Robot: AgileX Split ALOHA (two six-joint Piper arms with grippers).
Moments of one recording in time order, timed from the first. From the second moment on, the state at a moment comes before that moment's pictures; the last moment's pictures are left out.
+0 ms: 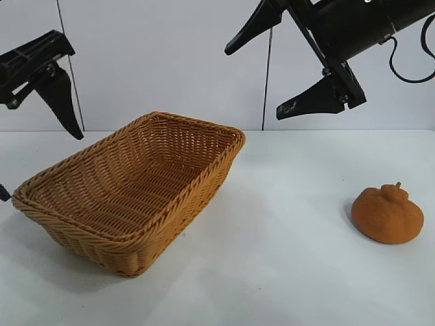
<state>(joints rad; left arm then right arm) -0.43 1.42 -0.90 -0.11 0.64 -1.18 0.23 1.74 -1.20 1.05 0.82 -0.42</state>
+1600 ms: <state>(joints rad) -0.41 1.79 -0.90 -0.19 0.47 -1.21 0.23 1.74 -1.20 1.05 0.82 -0.42</state>
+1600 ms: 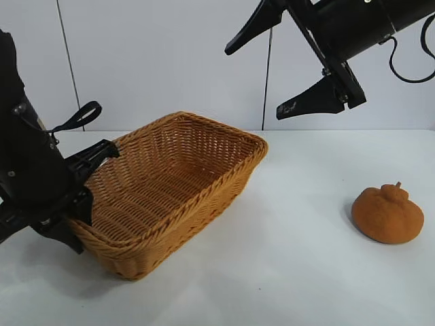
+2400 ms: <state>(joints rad) -0.17 1.92 -1.33 -0.39 0.86 -0.41 0.23 1.74 -1.20 1.05 0.83 -0.42</state>
